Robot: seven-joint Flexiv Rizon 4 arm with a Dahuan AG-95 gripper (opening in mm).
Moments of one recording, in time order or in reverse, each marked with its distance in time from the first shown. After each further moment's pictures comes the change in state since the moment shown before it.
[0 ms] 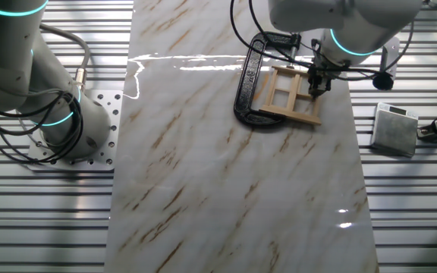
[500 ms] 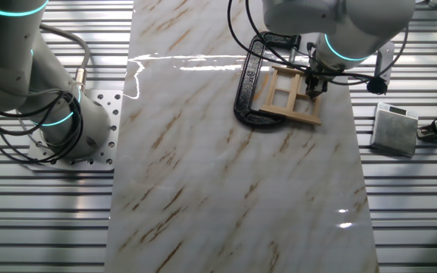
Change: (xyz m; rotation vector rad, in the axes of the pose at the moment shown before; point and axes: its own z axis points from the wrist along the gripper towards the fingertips) arm 0.005 0.000 0.004 -0.020 -0.004 -0.001
